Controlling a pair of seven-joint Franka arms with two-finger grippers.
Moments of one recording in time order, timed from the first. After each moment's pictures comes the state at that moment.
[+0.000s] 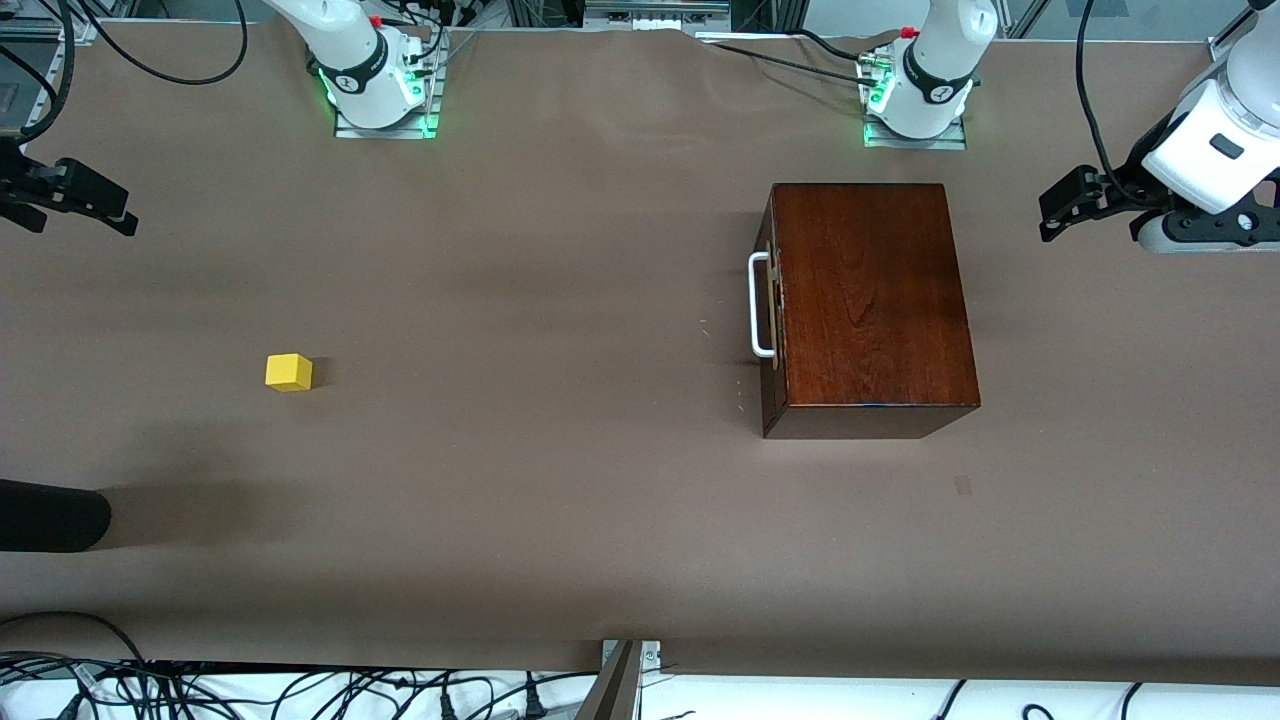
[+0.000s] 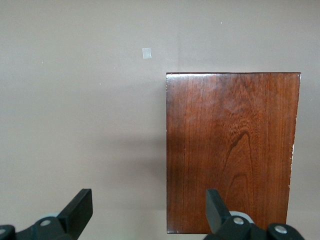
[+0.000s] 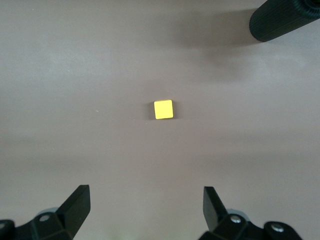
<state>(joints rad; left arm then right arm) -0.08 -0.03 -0.02 -1.62 0.02 1.53 -0.13 0.13 -0.02 -0.19 -1.60 -0.02 1.56 -0.03</state>
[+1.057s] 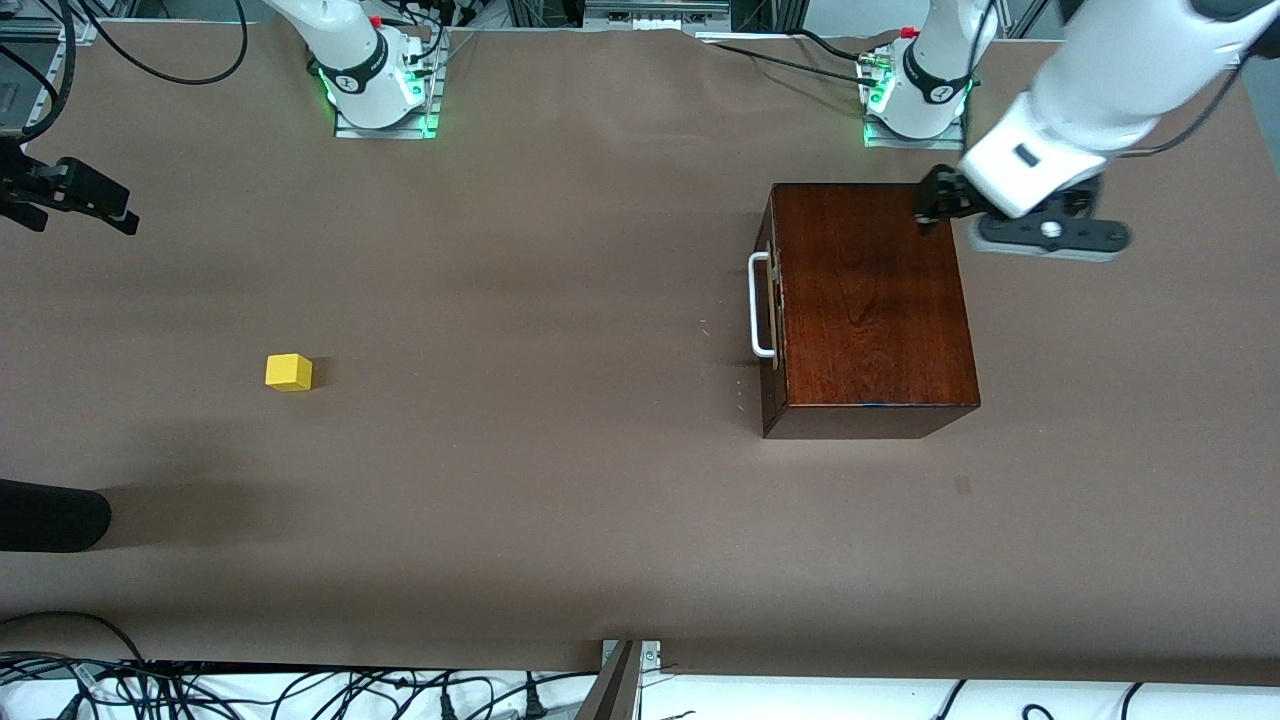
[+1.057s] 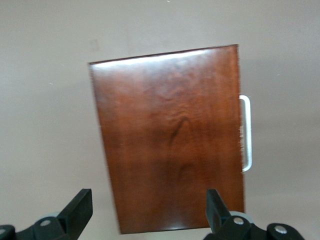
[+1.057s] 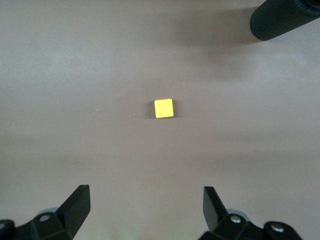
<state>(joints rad) -0.10 0.04 -0.27 -1.63 0.02 1.57 -0.29 0.13 -0.02 -0.19 -1.60 -0.02 1.55 -0.03</state>
